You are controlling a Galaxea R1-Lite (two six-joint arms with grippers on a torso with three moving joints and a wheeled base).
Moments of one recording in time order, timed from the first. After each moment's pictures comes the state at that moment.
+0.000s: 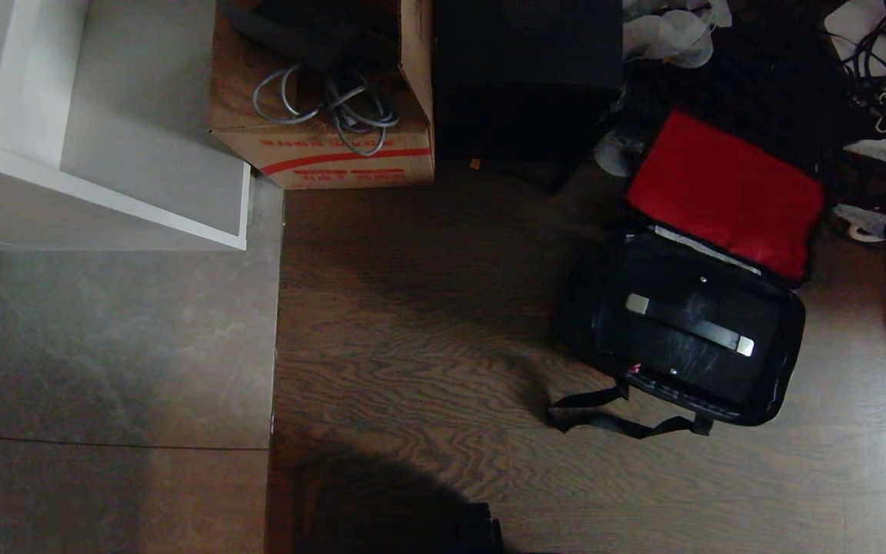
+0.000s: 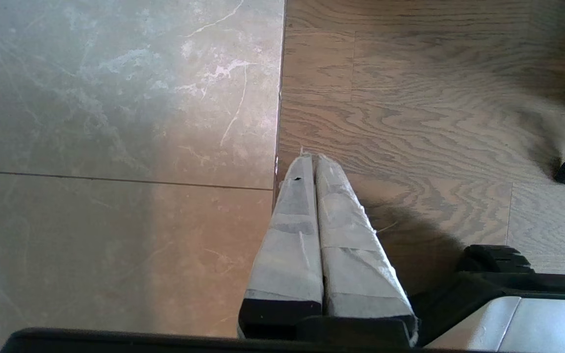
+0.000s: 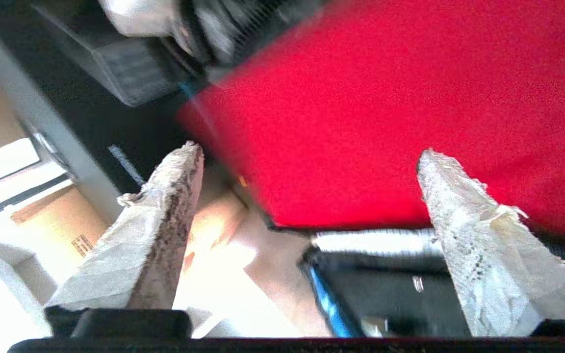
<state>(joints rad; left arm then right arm) 0.00 0.00 0.00 0.00 0.00 0.00 -0.55 1.94 -1.34 -0.69 0.78 1.18</state>
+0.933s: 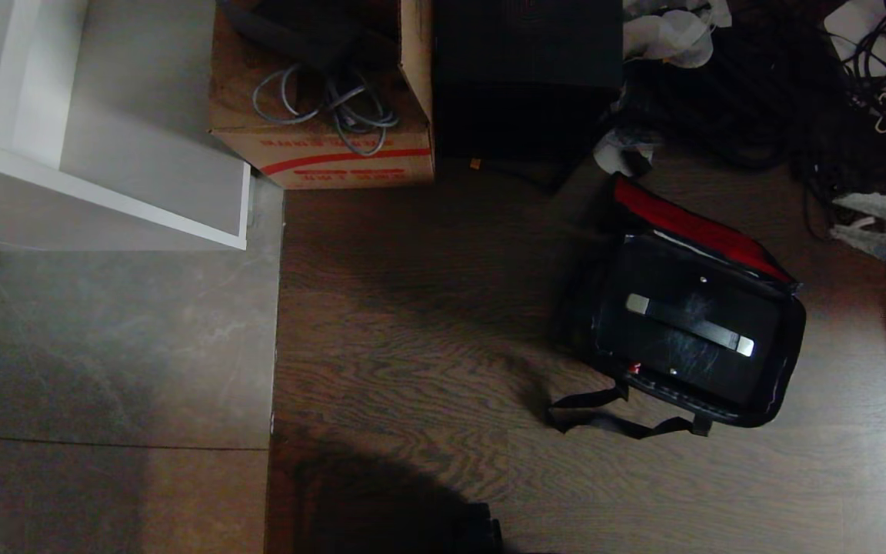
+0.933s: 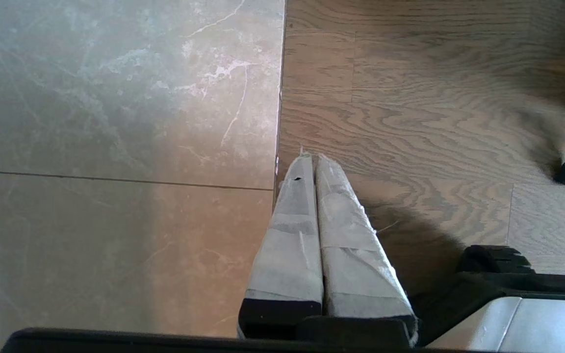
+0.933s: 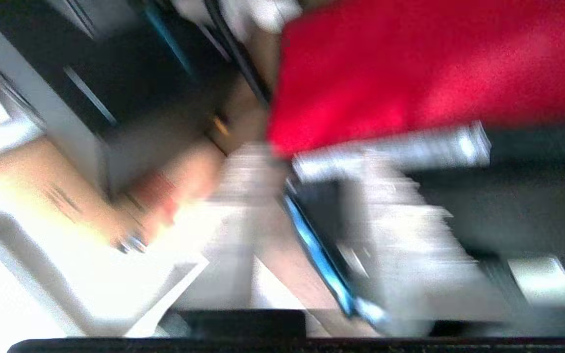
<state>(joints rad) 0.00 0.00 0.00 0.00 0.00 0.00 -0.55 1.82 -1.05 -0.71 0.86 1.07</state>
